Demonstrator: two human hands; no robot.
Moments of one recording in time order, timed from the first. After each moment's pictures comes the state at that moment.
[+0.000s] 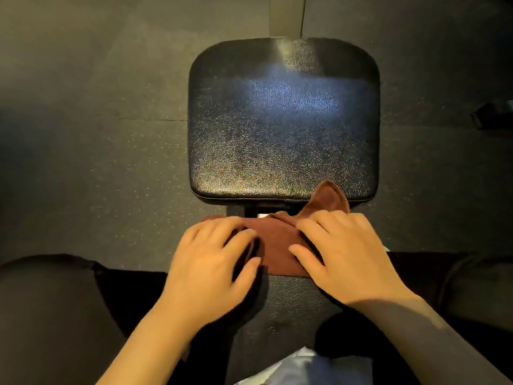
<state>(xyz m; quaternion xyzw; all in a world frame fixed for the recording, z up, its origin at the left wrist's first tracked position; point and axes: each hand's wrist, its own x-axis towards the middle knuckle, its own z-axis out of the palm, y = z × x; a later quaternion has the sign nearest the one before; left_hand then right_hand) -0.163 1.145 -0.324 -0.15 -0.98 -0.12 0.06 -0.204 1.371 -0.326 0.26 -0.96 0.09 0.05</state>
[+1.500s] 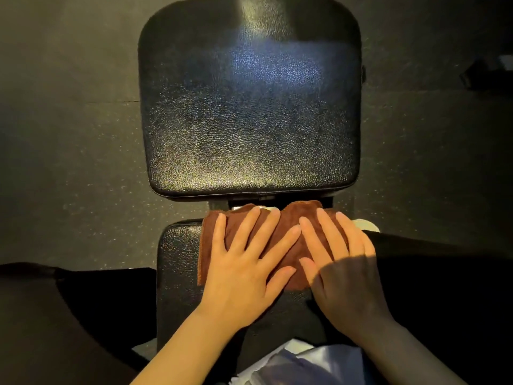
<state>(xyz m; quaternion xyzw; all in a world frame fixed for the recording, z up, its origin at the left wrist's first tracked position) -0.170 1.211 -0.383 -0.23 -0.97 -0.05 0.06 -0.165 1.404 -0.385 0.13 -0.98 0.12 0.07</state>
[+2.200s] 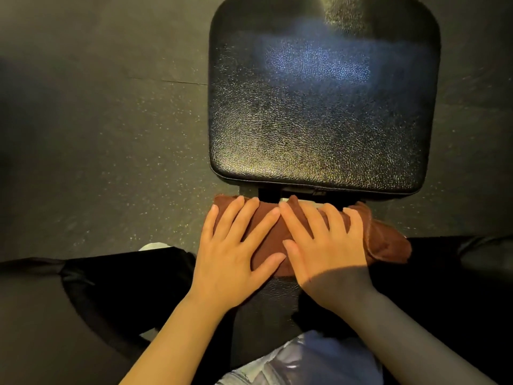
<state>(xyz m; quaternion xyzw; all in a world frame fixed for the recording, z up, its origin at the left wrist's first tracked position) -0.157 1.136 -0.393 -0.11 -0.98 -0.12 0.10 -0.194 1.321 -0.373 0.25 -0.97 0.04 0.06</state>
